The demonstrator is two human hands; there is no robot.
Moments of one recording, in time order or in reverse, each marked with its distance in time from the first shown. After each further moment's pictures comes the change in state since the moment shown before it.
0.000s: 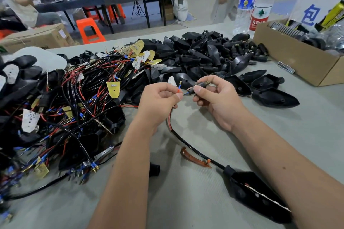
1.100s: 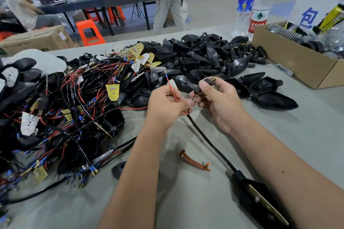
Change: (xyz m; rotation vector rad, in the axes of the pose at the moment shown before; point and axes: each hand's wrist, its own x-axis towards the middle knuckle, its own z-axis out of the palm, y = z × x) left_hand -0.009 0.011 0.021 -0.197 -0.036 -0.100; right_hand -0.003 -0.008 0.001 0.047 0.045 0.005
